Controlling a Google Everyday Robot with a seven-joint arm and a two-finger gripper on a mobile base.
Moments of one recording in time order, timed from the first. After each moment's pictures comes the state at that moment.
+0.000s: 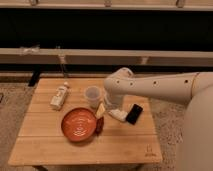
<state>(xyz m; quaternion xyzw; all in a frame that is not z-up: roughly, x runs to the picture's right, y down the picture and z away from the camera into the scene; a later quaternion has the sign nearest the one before) 0.023 0.126 0.770 -0.30 0.13 0.55 0.77</state>
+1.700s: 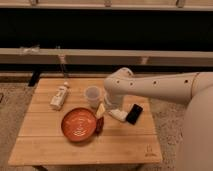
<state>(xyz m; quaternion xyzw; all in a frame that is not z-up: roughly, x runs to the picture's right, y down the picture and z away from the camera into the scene) 0.023 0.126 0.770 -0.30 0.13 0.55 0.77</state>
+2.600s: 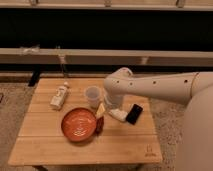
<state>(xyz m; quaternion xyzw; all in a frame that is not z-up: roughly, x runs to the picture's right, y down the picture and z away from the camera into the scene) 0.022 0.125 0.775 -0.30 0.12 0.54 0.77</state>
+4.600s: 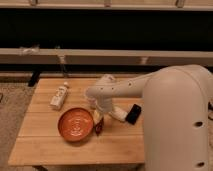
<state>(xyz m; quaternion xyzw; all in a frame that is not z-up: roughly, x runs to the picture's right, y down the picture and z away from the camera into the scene) -0.006 0.164 0.836 -0.30 0.17 0.45 0.82</state>
